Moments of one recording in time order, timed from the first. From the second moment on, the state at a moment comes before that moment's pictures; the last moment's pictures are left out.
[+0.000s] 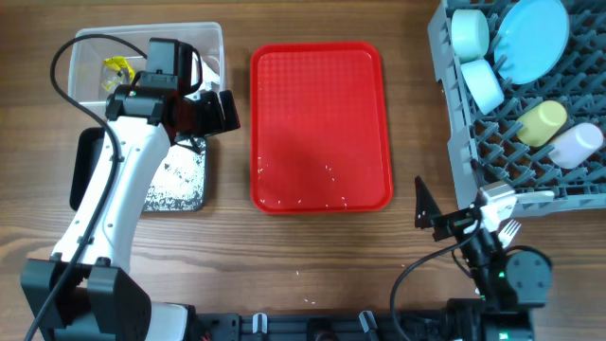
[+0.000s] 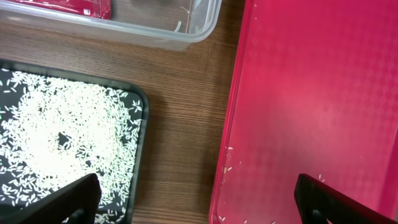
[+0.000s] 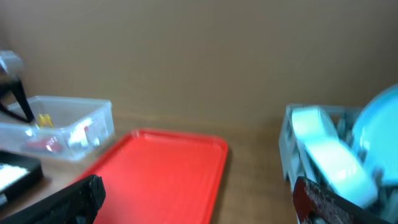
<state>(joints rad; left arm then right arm) -0.12 1.59 1.37 -0.94 0.06 -0.35 -0.02 0.13 0.20 -0.07 -0.31 0.04</state>
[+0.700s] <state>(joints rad) -0.12 1.59 1.37 -0.94 0.06 -0.35 0.00 0.02 0.01 0.01 -0.21 0.04</state>
